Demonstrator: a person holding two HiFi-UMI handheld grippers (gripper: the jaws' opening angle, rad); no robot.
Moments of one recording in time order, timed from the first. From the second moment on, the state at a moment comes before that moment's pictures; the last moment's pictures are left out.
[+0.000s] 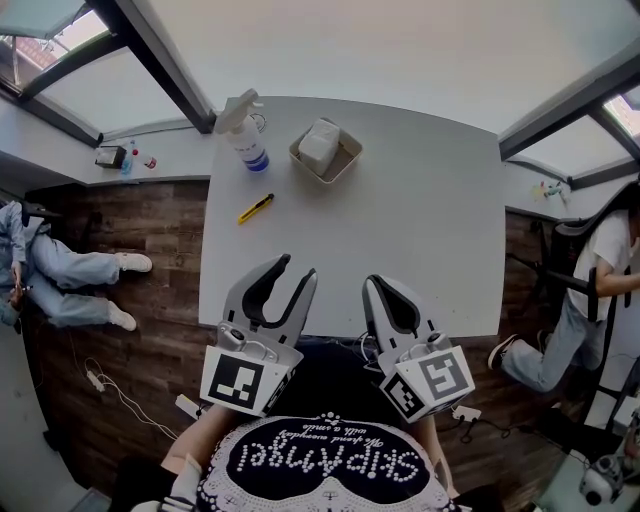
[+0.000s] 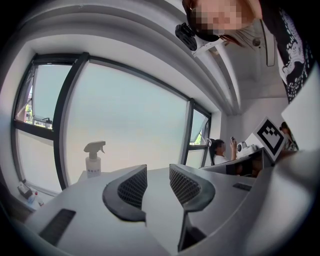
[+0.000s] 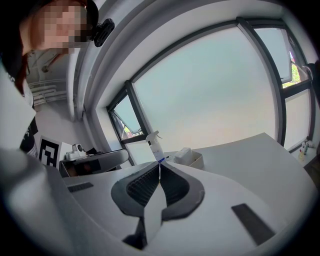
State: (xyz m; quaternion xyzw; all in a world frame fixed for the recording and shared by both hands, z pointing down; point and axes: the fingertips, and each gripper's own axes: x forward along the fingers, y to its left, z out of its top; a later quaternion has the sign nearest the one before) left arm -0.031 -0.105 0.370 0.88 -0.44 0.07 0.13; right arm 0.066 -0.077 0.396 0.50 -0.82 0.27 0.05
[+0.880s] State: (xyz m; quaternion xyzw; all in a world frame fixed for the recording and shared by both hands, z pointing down) left arm -0.039 -0.104 0.375 0.88 -0.44 0.08 0.14; right arm 0.056 -0.080 0.397 0.49 -0.83 0.27 0.06
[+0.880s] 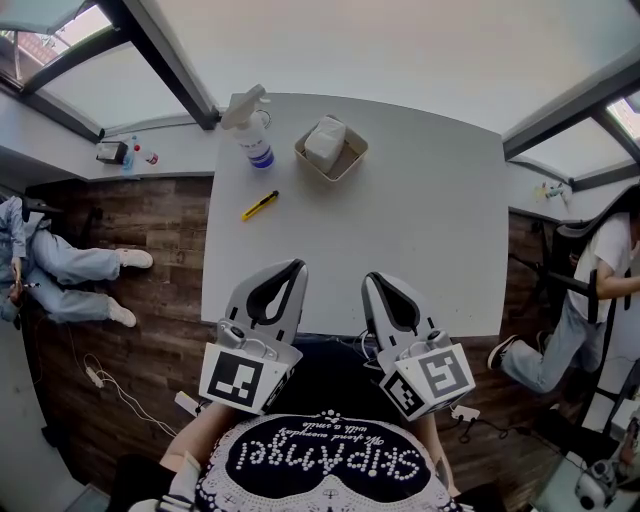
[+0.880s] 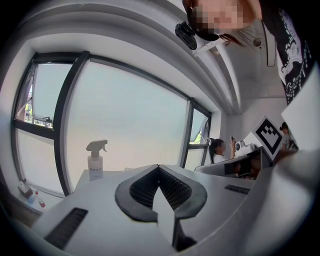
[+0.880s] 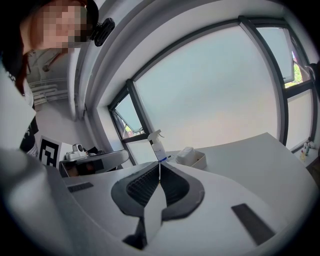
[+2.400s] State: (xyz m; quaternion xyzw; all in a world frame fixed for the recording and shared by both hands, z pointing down) left arm -0.042 -0.112 0.372 0.88 -0.44 0.07 0.15; right arm 0.042 -0.082 0.392 0.46 -0.85 0.26 0.06
